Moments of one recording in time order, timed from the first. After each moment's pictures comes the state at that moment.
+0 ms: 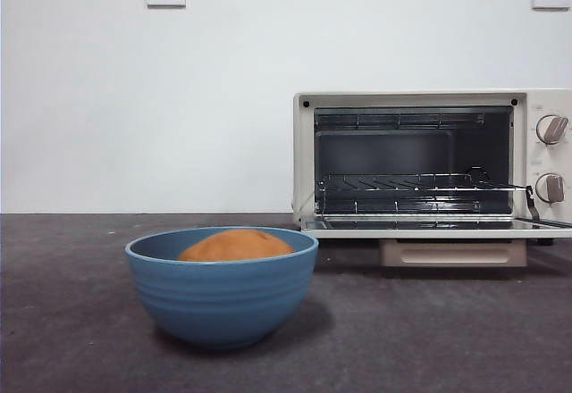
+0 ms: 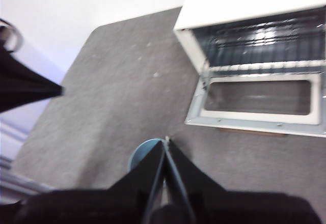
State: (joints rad) left arm -0.93 1.58 2.14 -1.32 0.08 0.16; right arm -0.10 0.79 1.56 -1.35 -0.64 0.11
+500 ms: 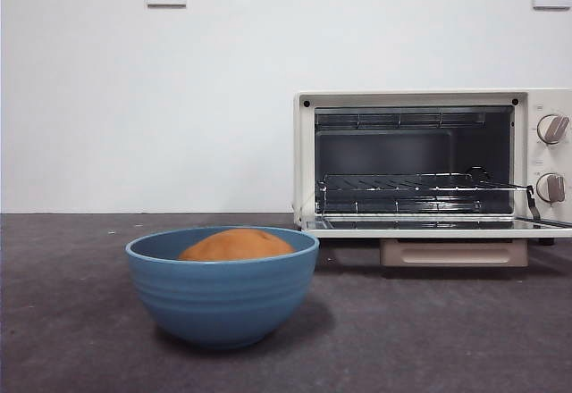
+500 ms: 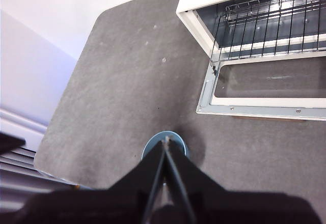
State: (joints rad) left arm -0.83 1.14 1.63 -1.32 0.08 0.15; right arm -0.10 0.89 1.55 -1.34 -0.69 0.15
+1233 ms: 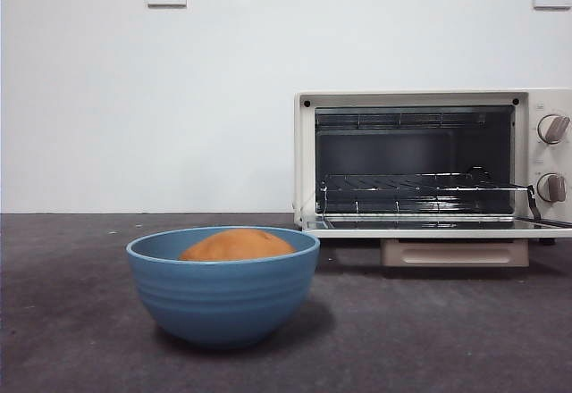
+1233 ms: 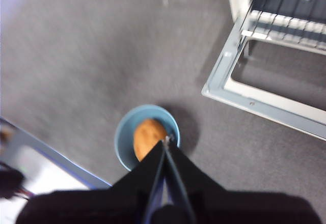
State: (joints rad) left arm -0.68 0.70 1.30 -1.32 0.04 0.08; right arm 0.69 1.25 1.55 -1.13 -0.10 0.31
